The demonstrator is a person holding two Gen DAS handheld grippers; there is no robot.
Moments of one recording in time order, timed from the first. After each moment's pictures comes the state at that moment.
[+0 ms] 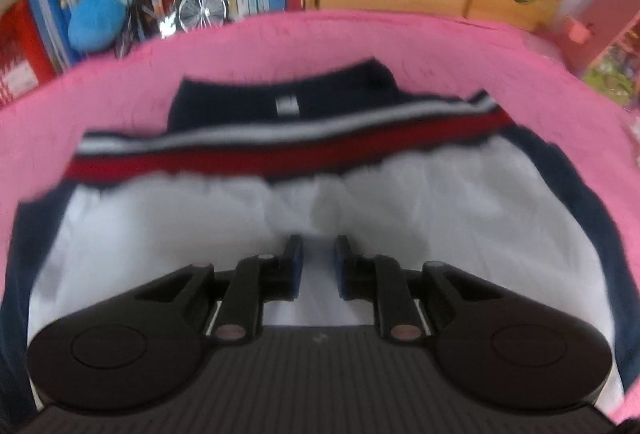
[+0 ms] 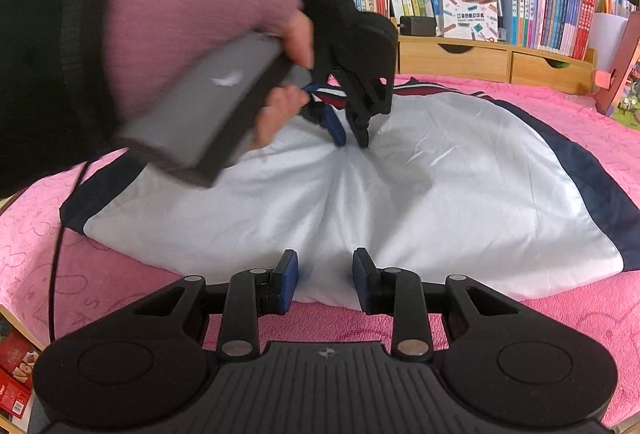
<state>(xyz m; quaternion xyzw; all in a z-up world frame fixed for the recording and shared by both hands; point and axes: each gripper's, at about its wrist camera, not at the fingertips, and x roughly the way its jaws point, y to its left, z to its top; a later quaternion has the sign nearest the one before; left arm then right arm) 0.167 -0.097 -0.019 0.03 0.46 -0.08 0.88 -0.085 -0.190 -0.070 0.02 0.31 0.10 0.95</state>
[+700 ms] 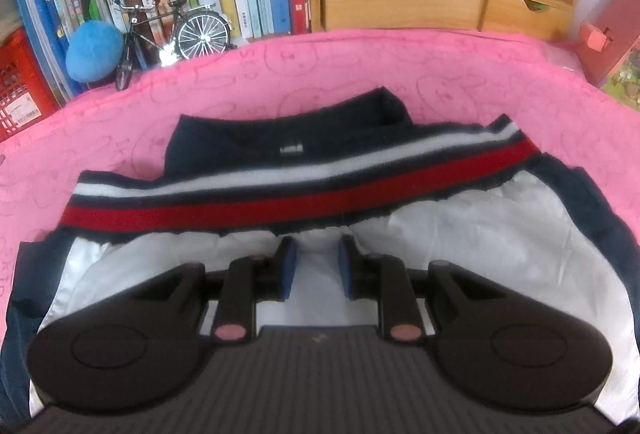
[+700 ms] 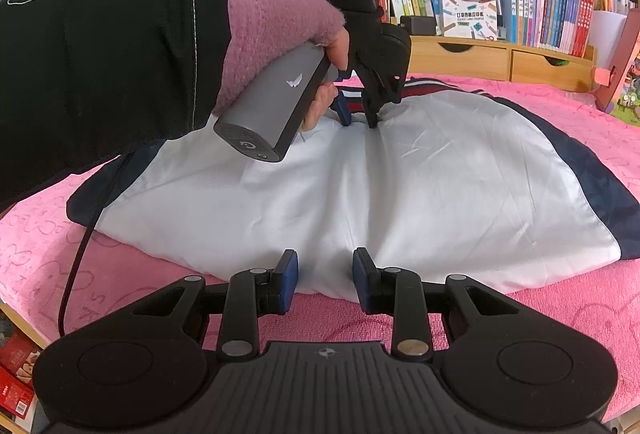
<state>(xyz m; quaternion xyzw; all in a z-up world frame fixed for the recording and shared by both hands) 0.189 -0.108 -0.018 0.05 0.45 -0.07 0.89 -0.087 -0.195 -0.070 0.02 0.31 0.11 0.95</state>
